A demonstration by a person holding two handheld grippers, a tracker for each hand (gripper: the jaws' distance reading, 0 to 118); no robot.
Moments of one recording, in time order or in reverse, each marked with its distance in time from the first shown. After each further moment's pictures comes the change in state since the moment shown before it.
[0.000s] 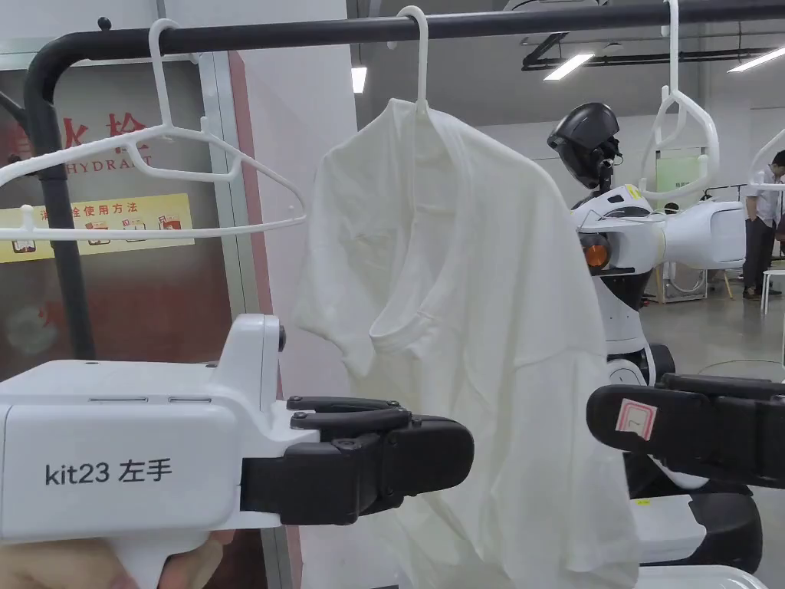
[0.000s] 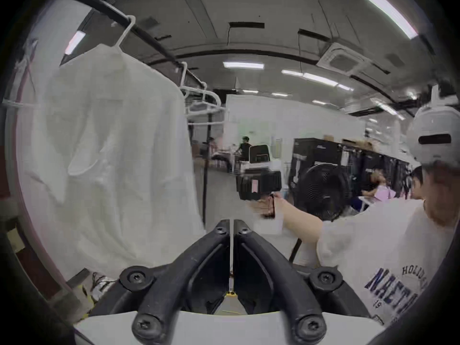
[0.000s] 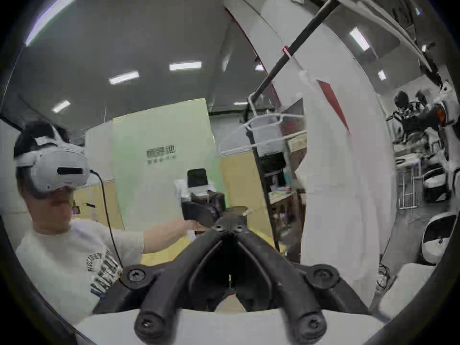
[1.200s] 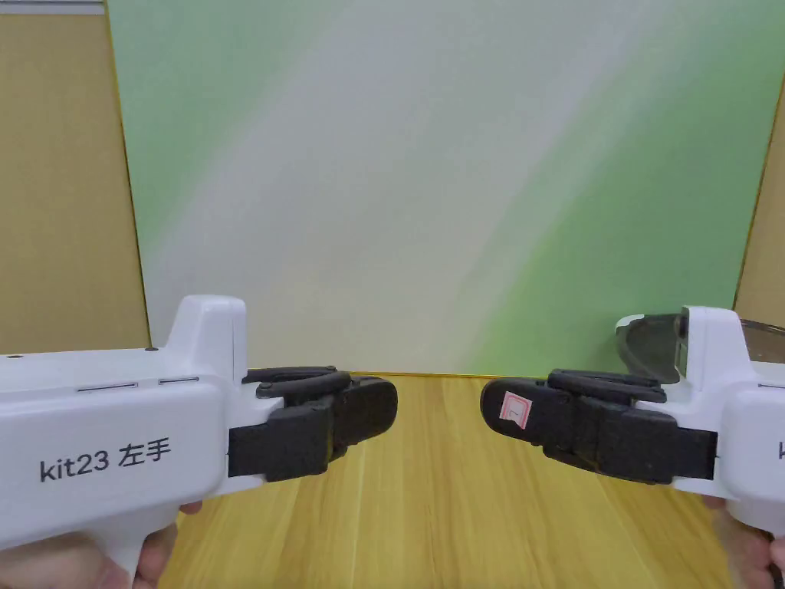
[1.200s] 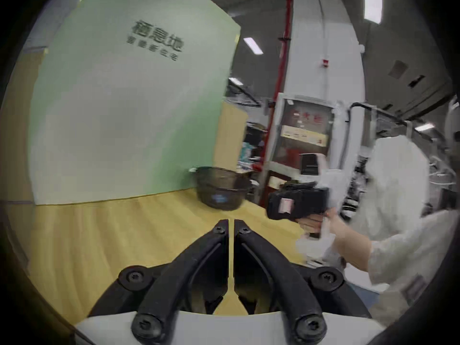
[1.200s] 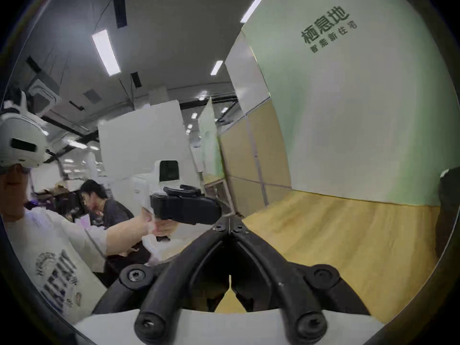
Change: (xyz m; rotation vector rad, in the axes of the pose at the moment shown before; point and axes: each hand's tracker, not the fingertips) left arm 0.405 -0.140 0.296 0.219 2.043 0.440; right arm -0.244 -0.189 -0.630 -0.505 1.360 -0.026
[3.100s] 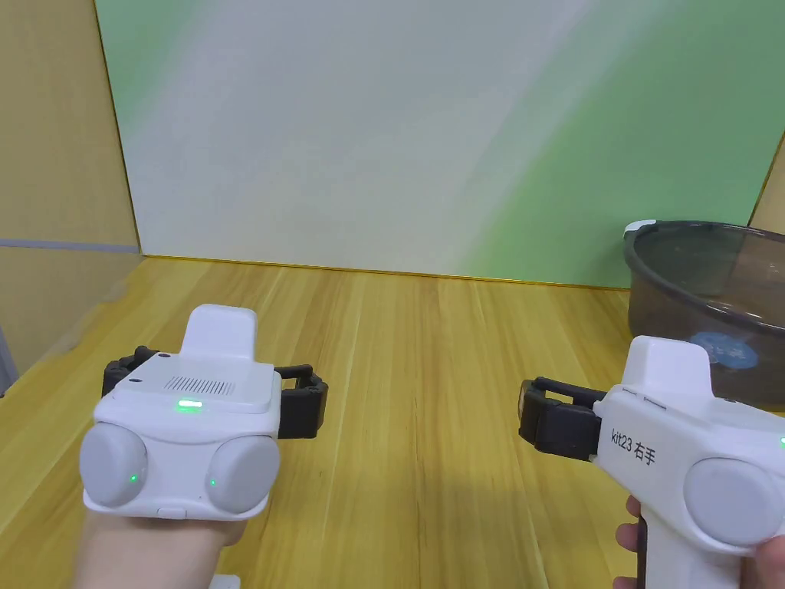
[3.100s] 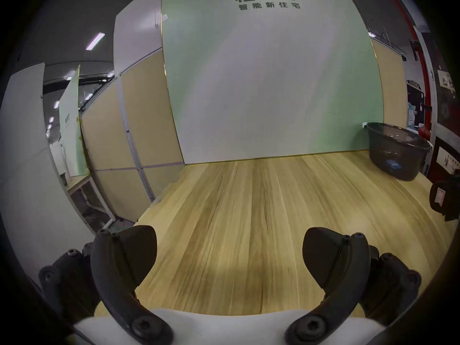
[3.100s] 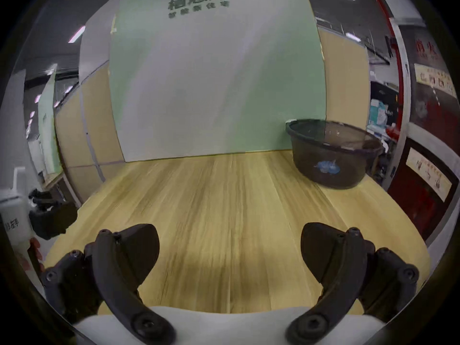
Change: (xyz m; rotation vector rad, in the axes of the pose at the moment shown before) left arm -0.008 -0.101 -0.094 -0.199 1.074 -0.036; right arm 0.012 -0.097 -0.038 -0.160 -1.063 -0.161
